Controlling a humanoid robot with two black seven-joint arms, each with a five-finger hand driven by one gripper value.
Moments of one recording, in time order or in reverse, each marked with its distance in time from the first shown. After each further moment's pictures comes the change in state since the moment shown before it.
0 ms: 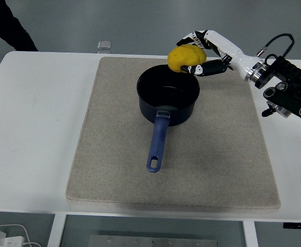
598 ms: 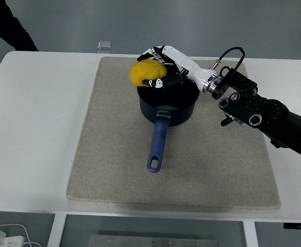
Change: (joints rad) left arm 0.000 0.000 0.000 0.000 0.000 0.000 0.000; right arm -0.030 0.250 -0.002 -0.171 -0.001 -0.002 0.000
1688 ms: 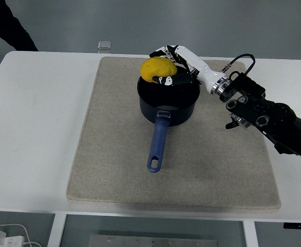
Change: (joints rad) left arm 0.000 0.000 0.000 0.001 -0.001 0.000 0.000; right arm -0.032 -0.030 0.015 -0.005 0.088 0.004 0.000
